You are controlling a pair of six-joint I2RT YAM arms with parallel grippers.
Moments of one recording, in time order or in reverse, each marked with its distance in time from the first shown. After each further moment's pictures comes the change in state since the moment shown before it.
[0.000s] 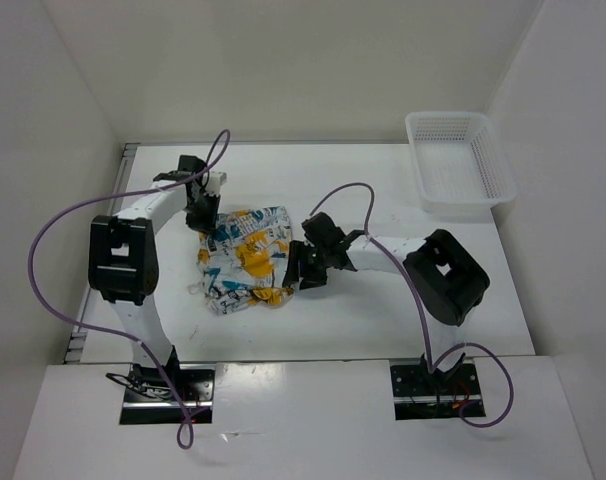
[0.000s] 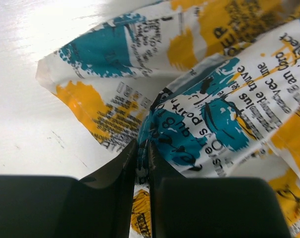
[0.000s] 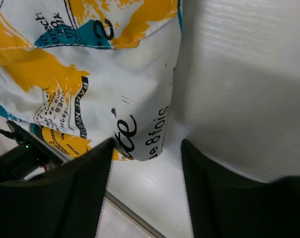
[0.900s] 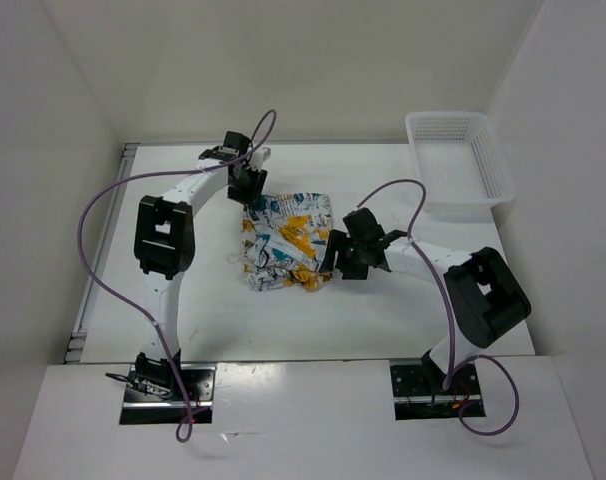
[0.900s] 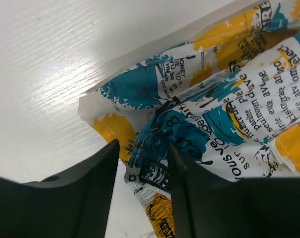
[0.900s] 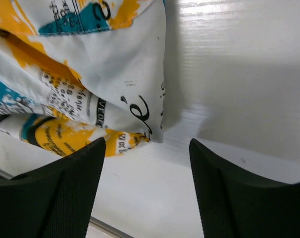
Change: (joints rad) left arm -0.172 0.359 0.500 -0.005 0.014 0.002; right arm -0.193 -0.231 -0.178 -0.060 0.168 -0.025
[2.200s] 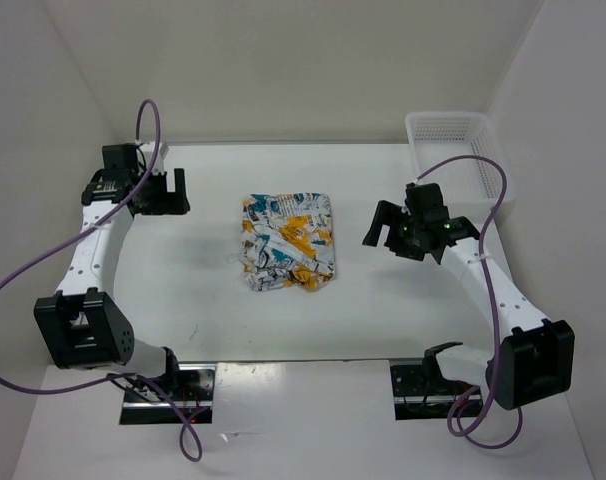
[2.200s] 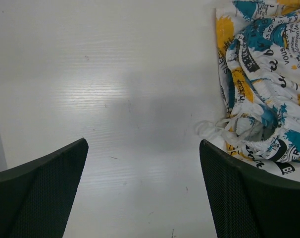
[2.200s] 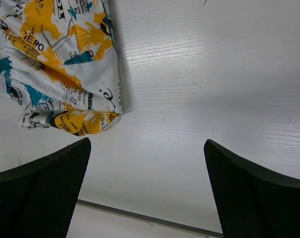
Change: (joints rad) left arm 0.377 -0.812 -0.575 0.005 0.043 -0.002; right arm -0.294 -0.373 0.138 -0.430 0.030 -0.223
